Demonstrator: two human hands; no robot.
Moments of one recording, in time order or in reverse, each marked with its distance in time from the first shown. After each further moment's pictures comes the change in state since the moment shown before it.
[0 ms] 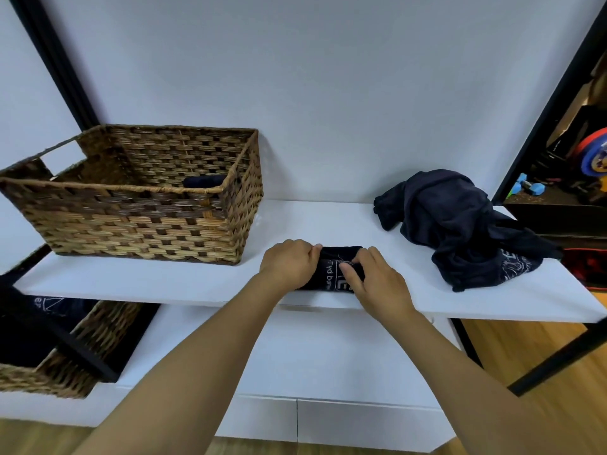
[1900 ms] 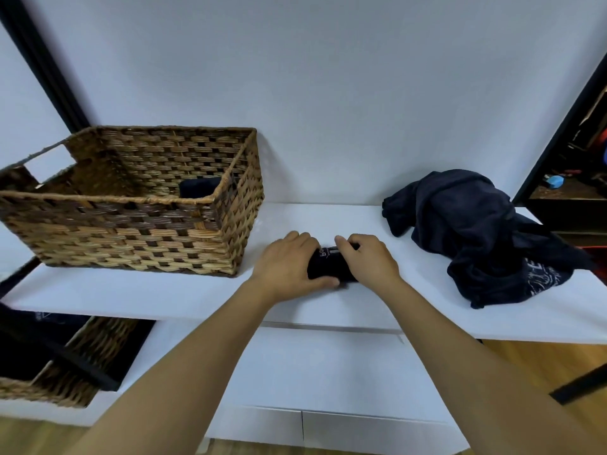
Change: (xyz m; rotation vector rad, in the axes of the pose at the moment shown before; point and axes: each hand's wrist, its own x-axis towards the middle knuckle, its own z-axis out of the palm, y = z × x) left_hand 0.023 -0.023 0.005 0.167 0.086 0.337; right_hand 0.083 -0.005 0.011 0.263 -0.159 0.347
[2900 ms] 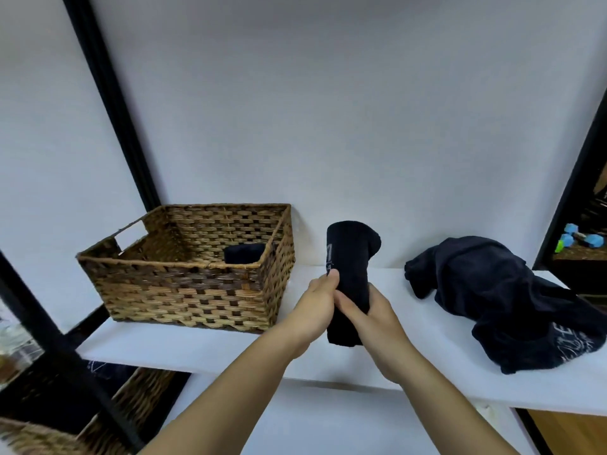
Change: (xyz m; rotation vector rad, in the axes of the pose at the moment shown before) left_hand -0.027 0.056 -0.106 -1.314 -0.082 -0.581; right_hand -0.102 -0.085 -0.038 0.868 -0.168 -0.150
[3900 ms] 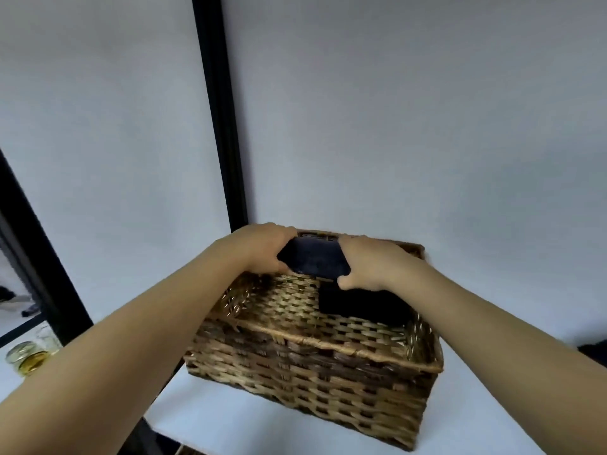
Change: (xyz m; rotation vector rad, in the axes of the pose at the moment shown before) left_hand 0.101 0.069 -0.389 1.507 0.161 0.209; right_hand 0.260 -0.082 0.229 -1.539 -0.404 -0.315
